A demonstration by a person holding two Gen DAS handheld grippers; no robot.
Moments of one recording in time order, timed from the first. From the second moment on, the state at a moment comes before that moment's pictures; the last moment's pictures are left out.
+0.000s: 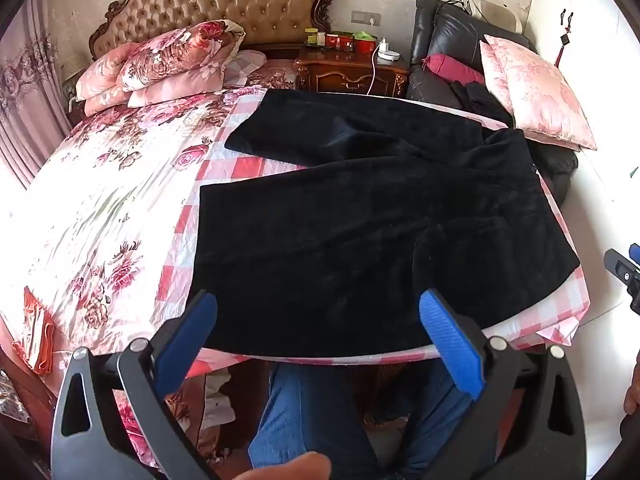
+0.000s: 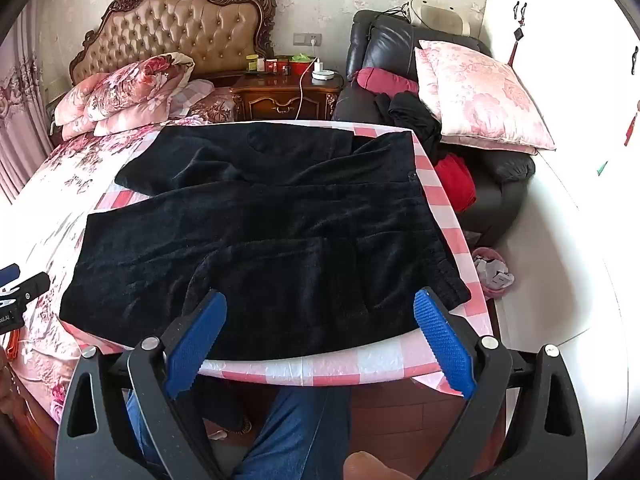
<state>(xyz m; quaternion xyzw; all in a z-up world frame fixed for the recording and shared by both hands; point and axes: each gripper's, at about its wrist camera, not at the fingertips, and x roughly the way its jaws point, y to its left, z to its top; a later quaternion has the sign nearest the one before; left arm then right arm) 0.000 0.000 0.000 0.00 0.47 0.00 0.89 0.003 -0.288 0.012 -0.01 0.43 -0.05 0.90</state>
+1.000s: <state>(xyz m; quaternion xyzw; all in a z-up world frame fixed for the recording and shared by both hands) 0.000 0.001 0.004 0.00 0.47 -0.01 0.89 0.002 -0.287 0.019 0.00 0.43 -0.04 0.90</state>
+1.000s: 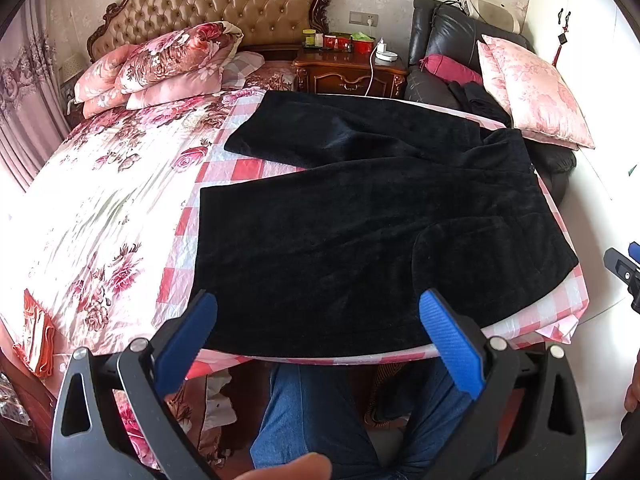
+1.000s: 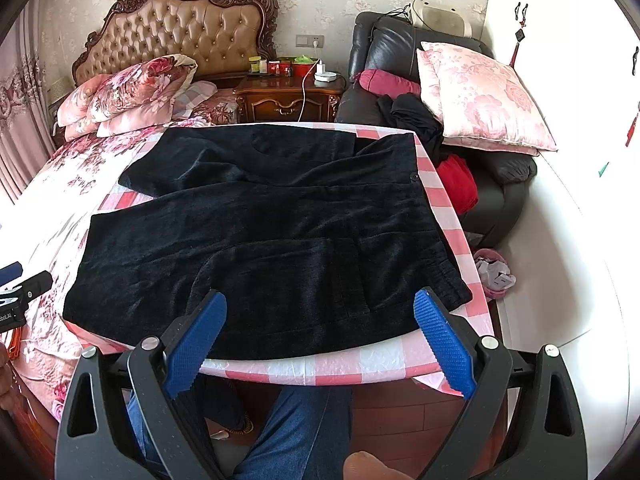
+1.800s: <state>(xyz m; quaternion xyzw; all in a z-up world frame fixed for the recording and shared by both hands) 0.000 0.000 0.008 0.00 0.46 -0.01 0.89 0.002 -0.282 0.022 0.00 0.42 -0.04 0.90</state>
